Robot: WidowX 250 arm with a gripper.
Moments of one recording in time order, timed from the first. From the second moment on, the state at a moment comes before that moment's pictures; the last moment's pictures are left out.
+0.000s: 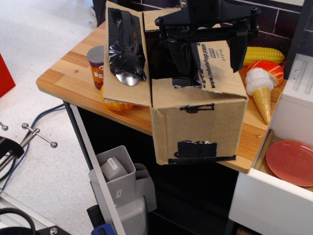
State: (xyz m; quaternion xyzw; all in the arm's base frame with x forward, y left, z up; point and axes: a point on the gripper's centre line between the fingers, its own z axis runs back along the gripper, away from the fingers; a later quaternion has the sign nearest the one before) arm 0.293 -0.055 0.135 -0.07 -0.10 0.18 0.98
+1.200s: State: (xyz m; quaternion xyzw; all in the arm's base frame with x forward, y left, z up) arm 0.308 -0.087 0.152 -0.06 -0.13 0.07 0.99
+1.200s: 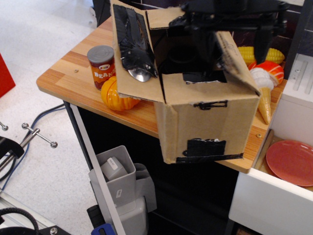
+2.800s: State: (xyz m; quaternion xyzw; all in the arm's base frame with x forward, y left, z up) arm 0.352 -0.142 0.134 -0.08 -0.20 0.01 0.98
